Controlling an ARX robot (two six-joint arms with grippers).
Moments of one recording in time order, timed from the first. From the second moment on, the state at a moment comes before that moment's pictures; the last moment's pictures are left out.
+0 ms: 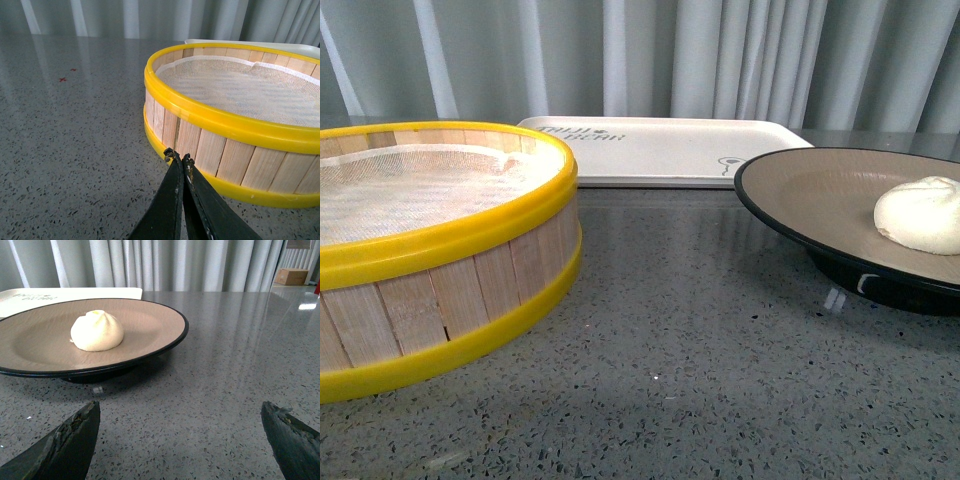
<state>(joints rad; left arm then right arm) 0.00 0.21 0.05 0.16 0.00 0.00 0.00 0.00 0.01 0.00 0.00 0.00</state>
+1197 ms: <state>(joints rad) 0.00 0.00 0.03 0.00 0.00 0.00 0.00 0.34 0.11 0.34 0.04 -0.25</state>
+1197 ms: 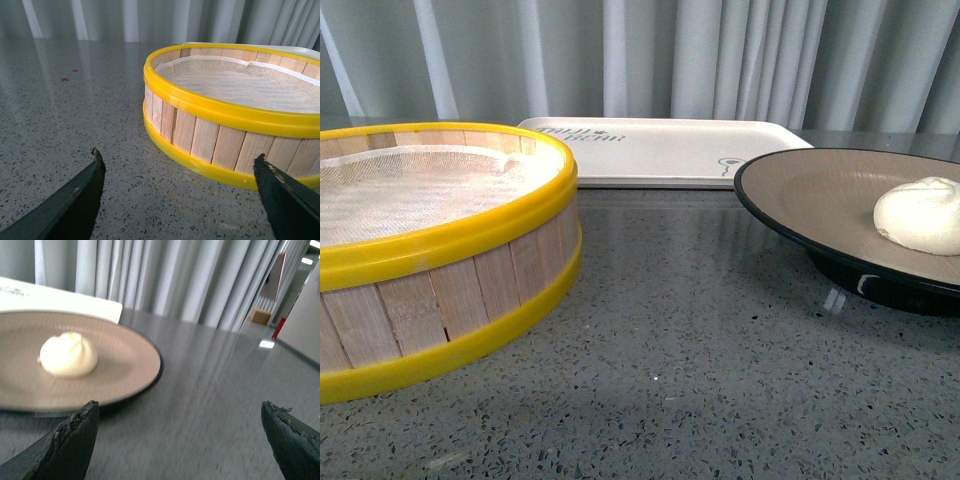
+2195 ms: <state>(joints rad) 0.00 0.00 0.03 0.00 0.00 0.00 -0.20 1.03 0.42 0.32 -0.49 1.25</state>
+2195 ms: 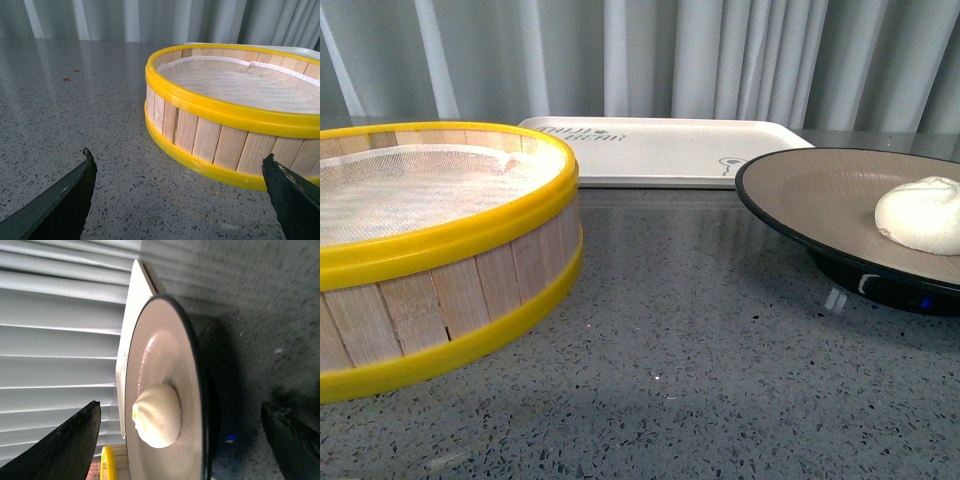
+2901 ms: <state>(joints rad) 0.00 0.00 0.03 0.00 0.00 0.00 -0.11 1.05 0.44 0.31 -0.45 1.31</state>
